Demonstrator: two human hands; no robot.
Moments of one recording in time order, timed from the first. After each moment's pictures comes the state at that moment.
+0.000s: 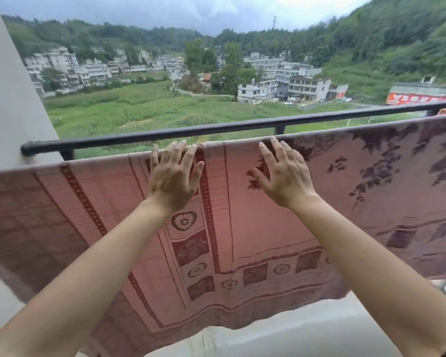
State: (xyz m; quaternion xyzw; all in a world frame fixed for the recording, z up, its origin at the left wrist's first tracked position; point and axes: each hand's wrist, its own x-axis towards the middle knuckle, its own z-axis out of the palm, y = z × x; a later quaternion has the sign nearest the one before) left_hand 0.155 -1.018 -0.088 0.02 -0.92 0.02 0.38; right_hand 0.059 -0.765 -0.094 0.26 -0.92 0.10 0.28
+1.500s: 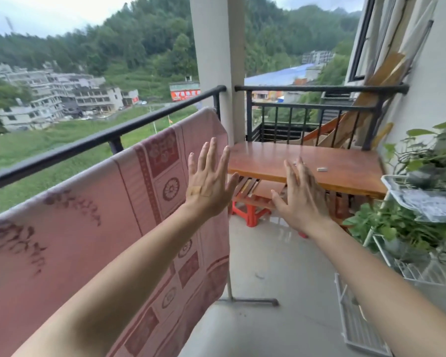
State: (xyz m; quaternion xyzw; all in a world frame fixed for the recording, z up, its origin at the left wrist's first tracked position) left_hand -0.487 0.119 -0.125 -0.41 -0.87 -0.12 0.27; right_hand -0.344 0.299 -0.164 -0.25 -0.93 0.07 0.27
